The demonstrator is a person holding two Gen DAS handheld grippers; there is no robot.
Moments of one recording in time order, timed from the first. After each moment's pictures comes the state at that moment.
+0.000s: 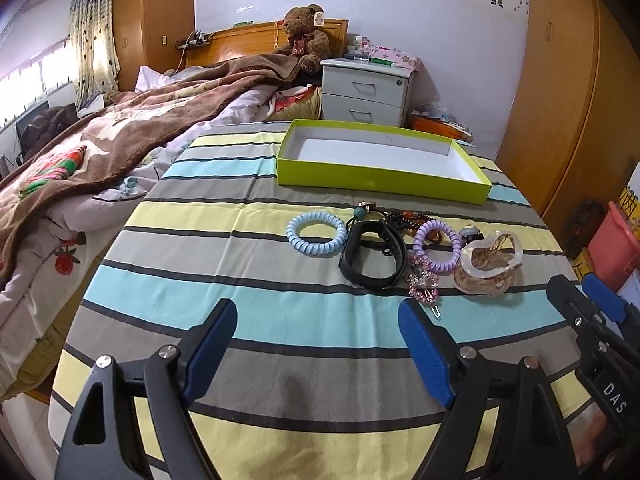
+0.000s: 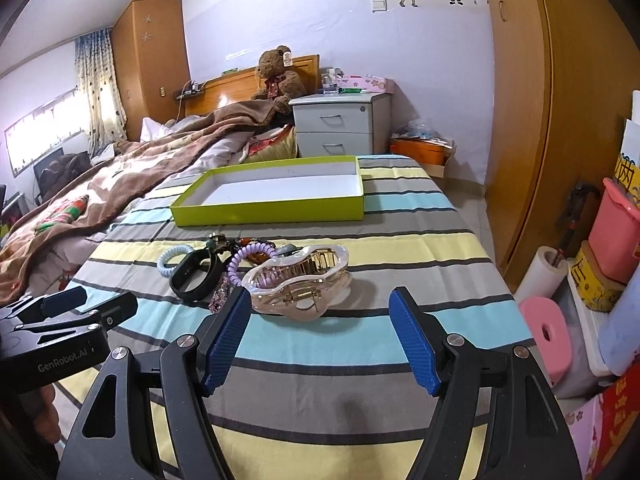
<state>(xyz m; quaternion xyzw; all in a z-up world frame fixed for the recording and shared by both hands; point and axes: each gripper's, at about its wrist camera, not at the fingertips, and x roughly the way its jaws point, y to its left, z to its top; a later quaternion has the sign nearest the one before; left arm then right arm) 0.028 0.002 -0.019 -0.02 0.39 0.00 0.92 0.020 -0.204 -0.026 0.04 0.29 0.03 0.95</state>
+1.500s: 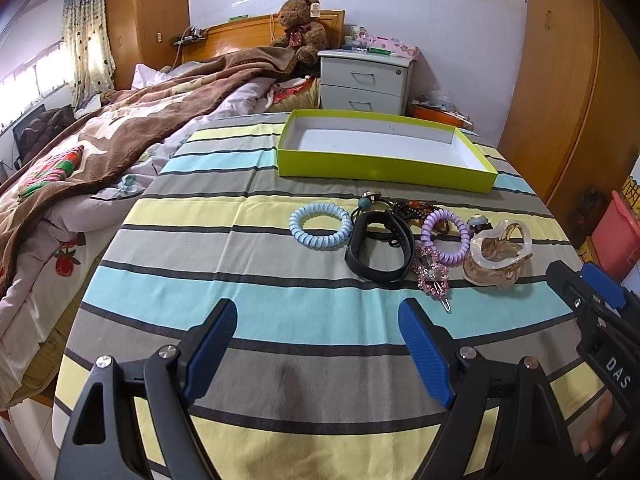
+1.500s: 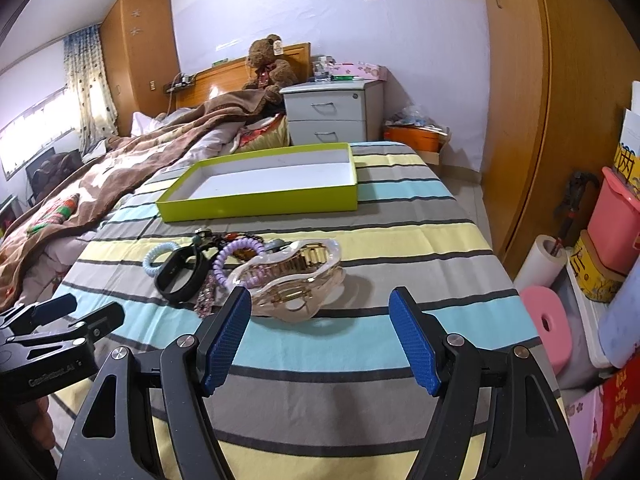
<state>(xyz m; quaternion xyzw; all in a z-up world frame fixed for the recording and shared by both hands) 0.036 0.007 -0.027 -0.01 0.40 0.00 0.92 0.041 -0.211 -0.037 0.05 0.32 0.02 0.95</state>
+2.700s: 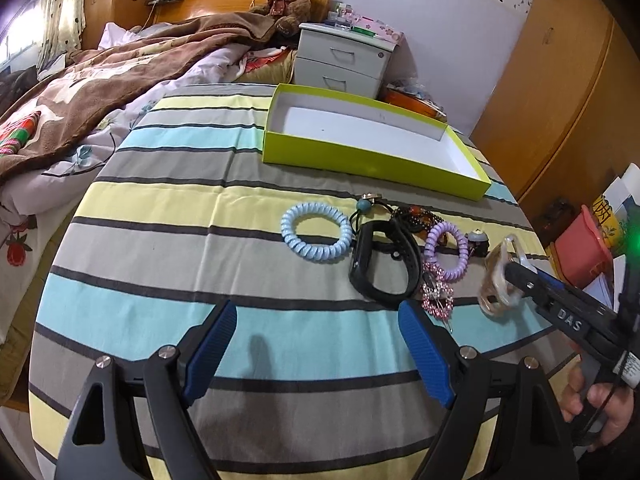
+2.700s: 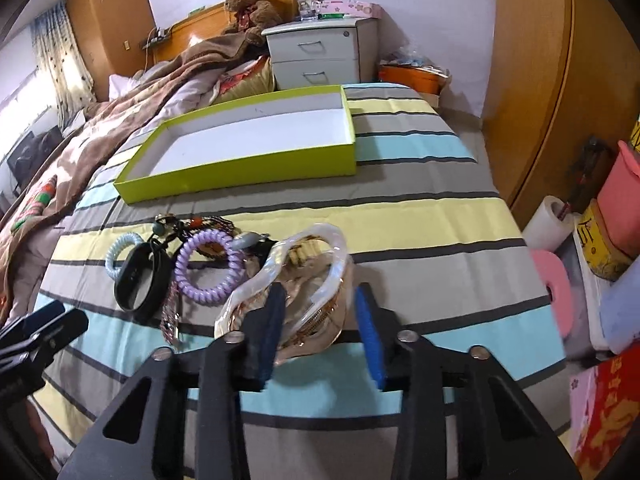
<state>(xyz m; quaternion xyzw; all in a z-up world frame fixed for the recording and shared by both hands) 0.076 0.037 -0.033 -0.07 0.45 -0.08 0.89 0.105 -0.218 -0.046 0.05 0.44 0.02 0.90</state>
